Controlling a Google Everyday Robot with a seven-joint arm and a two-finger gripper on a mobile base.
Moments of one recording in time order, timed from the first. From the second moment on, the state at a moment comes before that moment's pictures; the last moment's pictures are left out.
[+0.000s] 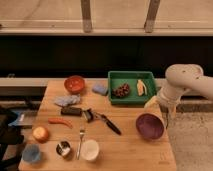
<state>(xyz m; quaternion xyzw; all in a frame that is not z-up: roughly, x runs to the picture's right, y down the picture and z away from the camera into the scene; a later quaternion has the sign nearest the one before) 0.288 0.118 0.725 -0.23 0.25 0.78 0.52</state>
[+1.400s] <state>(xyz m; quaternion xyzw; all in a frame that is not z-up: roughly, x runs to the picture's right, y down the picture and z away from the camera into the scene) 0.283 0.107 0.726 -0.22 0.25 0.78 0.53</state>
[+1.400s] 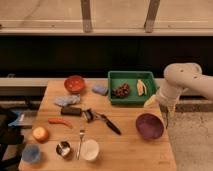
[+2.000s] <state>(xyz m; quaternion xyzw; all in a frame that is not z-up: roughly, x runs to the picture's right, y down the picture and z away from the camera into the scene) 0.230 0.054 0.743 -0.20 0.23 0.74 0.60</state>
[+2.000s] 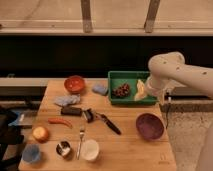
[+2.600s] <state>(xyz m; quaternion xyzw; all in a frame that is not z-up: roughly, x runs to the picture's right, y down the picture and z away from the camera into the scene) 0.126 0.005 0.790 -0.24 0.21 0.62 0.72</state>
